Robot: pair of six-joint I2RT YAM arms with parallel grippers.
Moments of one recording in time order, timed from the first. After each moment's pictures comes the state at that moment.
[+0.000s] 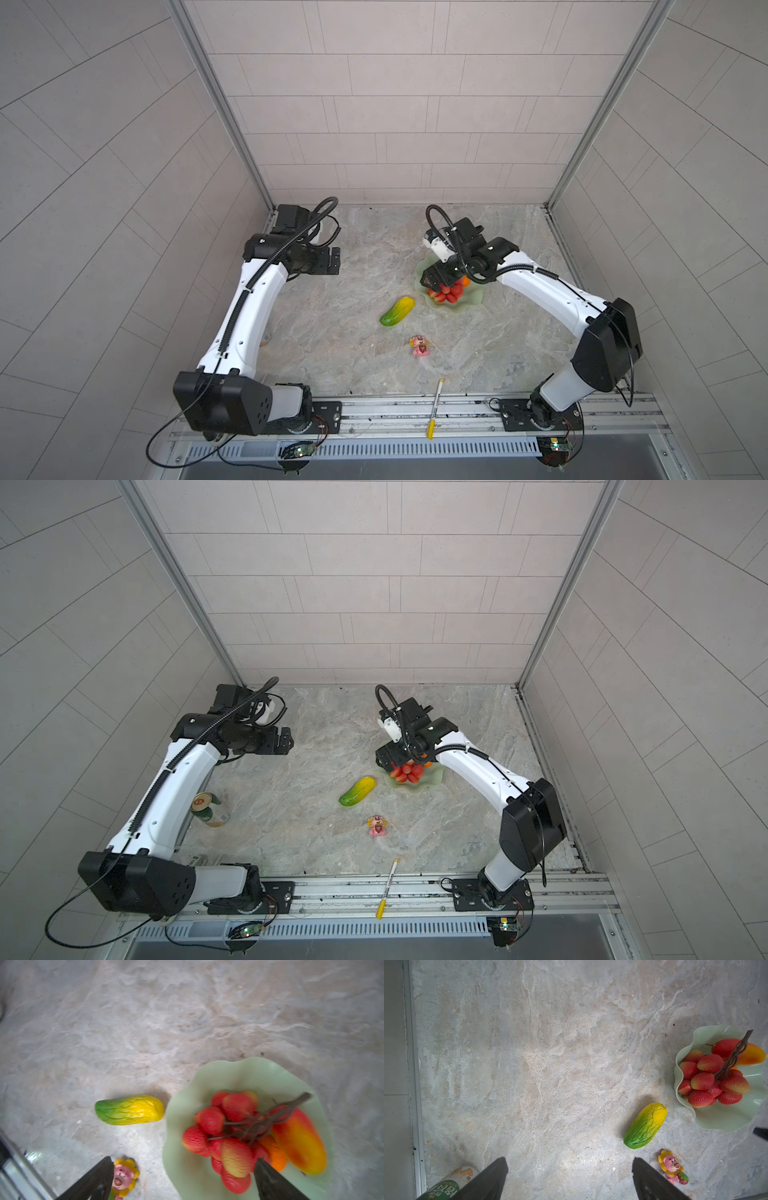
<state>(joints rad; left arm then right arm) -0.08 1.33 1.42 -1.13 0.13 -0.06 0.60 1.59 1.37 -0.78 -0.14 -0.03</state>
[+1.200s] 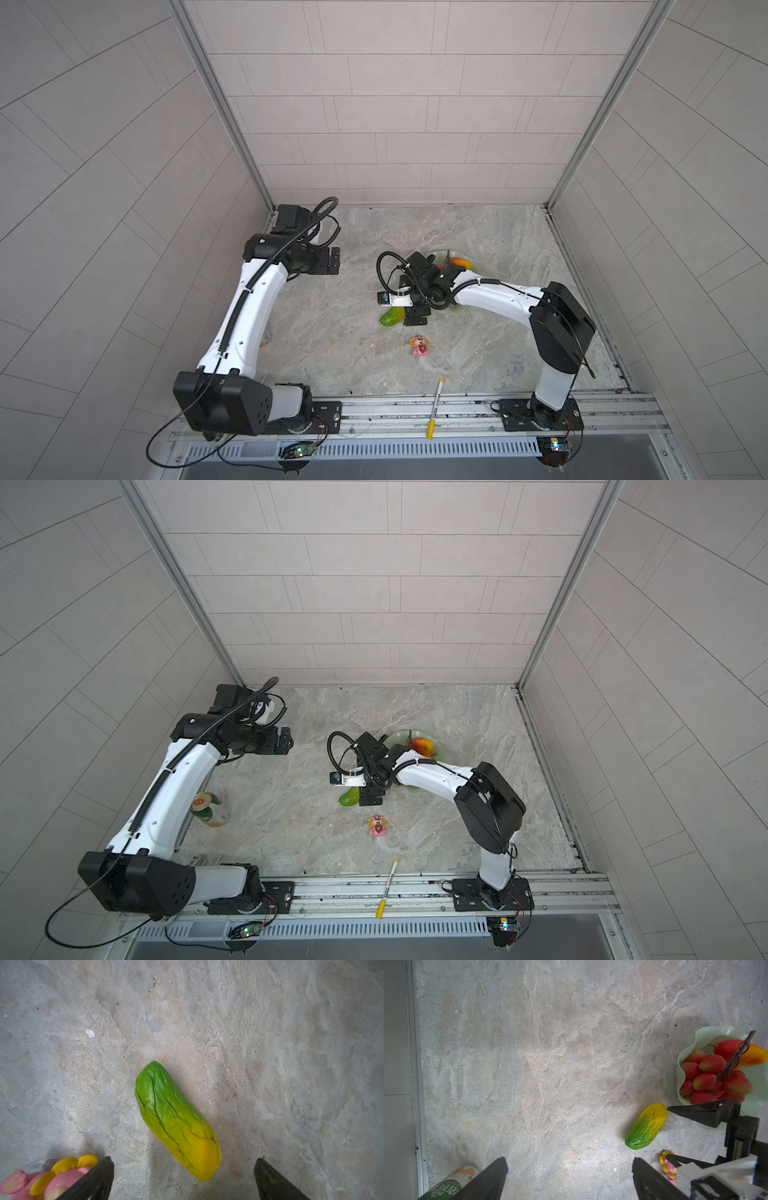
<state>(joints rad) -0.08 1.33 1.42 -1.13 0.12 -0.06 0.80 1.82 1.31 -0.56 -0.14 -0.85</state>
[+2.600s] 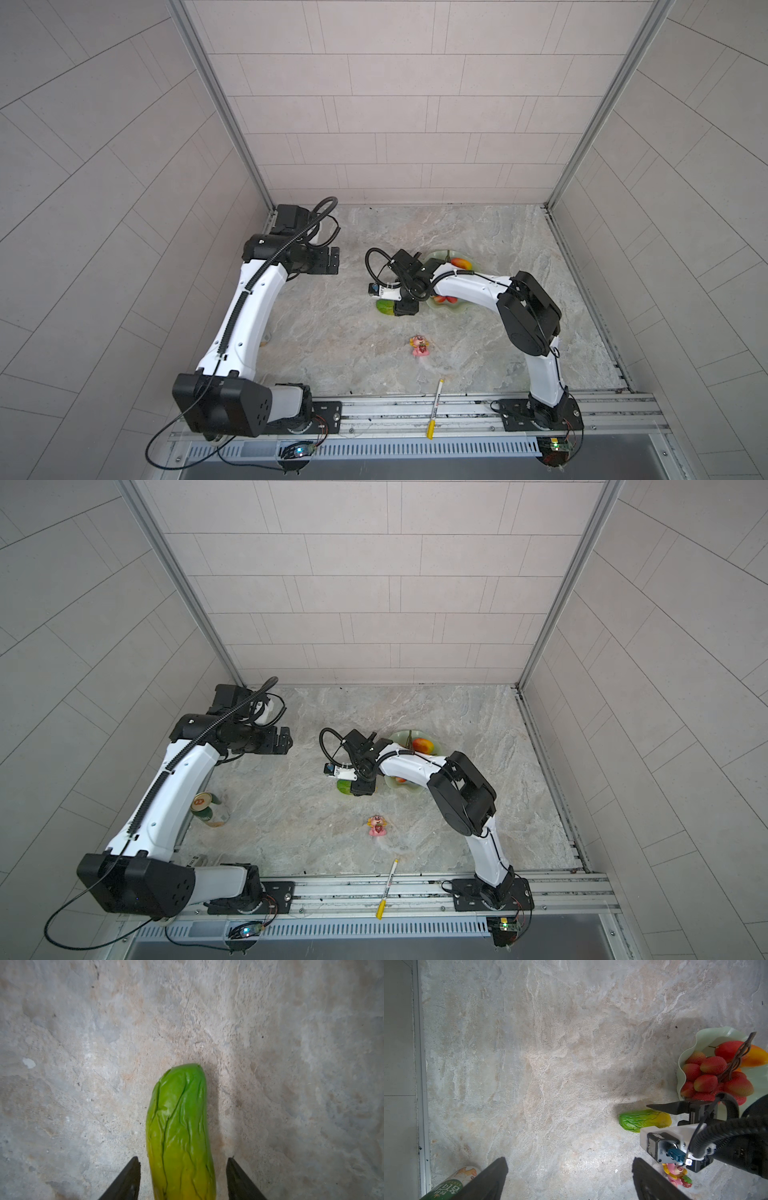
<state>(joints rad) -0.08 1.32 1.42 -1.13 0.11 -0.05 0.79 2.02 1.50 -0.64 -0.13 -0.67</state>
